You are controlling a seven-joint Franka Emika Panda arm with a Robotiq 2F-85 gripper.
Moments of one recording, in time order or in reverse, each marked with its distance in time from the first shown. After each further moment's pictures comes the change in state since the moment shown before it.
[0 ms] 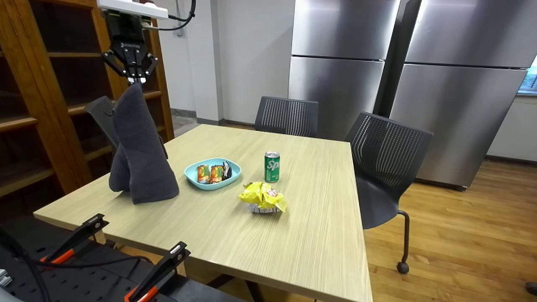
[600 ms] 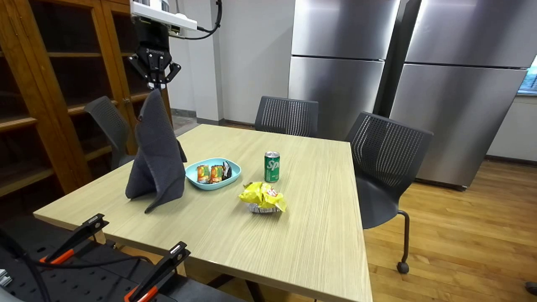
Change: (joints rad) arm -0.074 0.018 -0.055 0.001 0.074 -0.001 -0.140
